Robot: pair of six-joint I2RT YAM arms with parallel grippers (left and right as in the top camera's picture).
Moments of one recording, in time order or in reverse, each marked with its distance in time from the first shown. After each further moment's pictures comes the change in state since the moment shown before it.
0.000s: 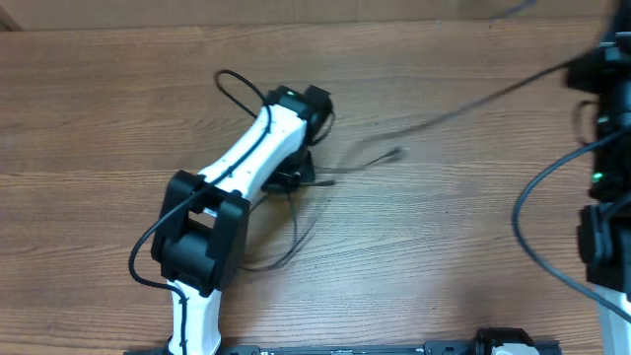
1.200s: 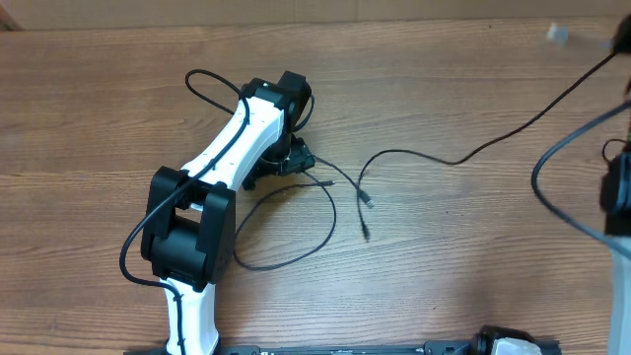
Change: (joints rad) left arm 0.073 0.000 0.000 0.113 0.072 -0.131; right arm -0.127 0.182 0.174 0.130 -0.082 -0.504
